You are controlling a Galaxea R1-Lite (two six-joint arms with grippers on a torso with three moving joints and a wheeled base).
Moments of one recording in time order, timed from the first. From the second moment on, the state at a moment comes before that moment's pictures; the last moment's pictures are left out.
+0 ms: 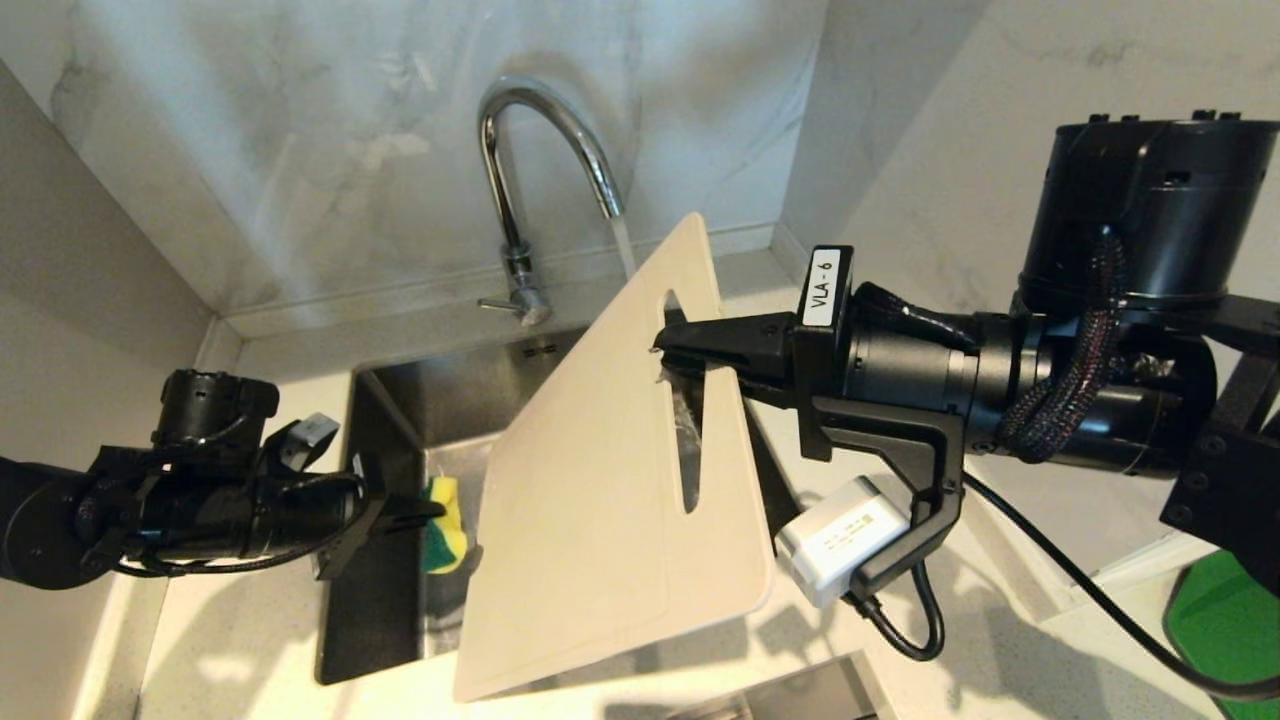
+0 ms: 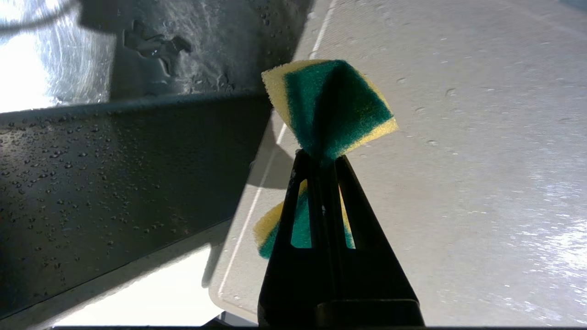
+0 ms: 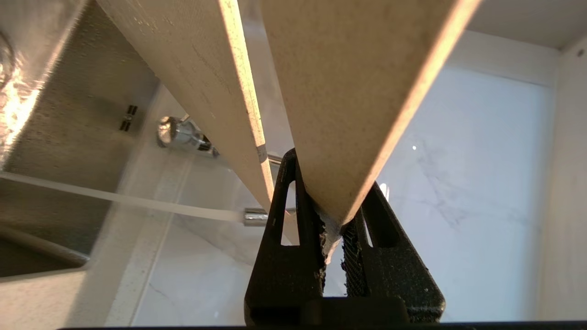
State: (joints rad) left arm -0.20 1.78 -0.82 -0.32 -0.52 -0.84; right arm 0.53 1.49 -1.03 -0.41 0.60 -2.10
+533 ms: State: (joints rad) left arm -0.24 1.80 -0.85 -0.35 -0.52 -0.88; right arm 0.53 1.49 -1.03 -0.46 0.60 -2.07
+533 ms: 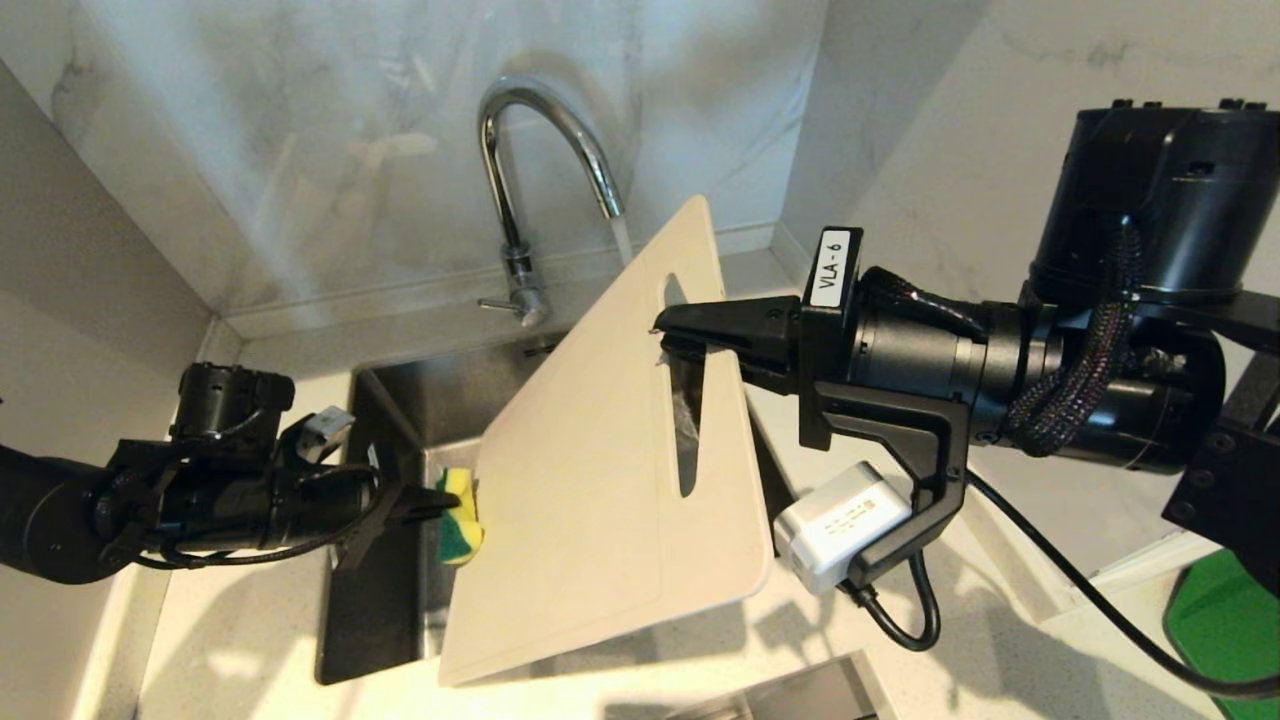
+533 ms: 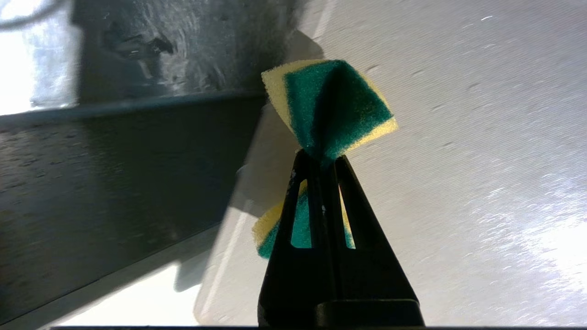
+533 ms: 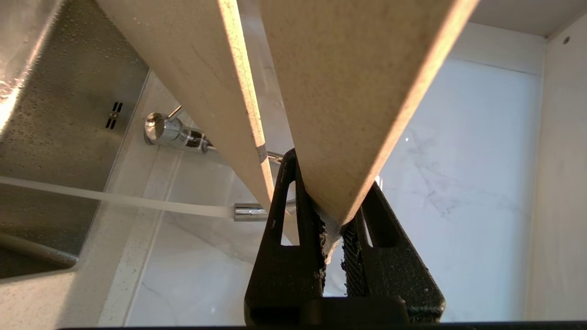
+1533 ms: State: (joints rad) left arm -0.31 1.63 -1.13 -0.20 -0.50 -1.02; right arm 0.44 1.53 -1.06 -0.46 0.60 -2.07
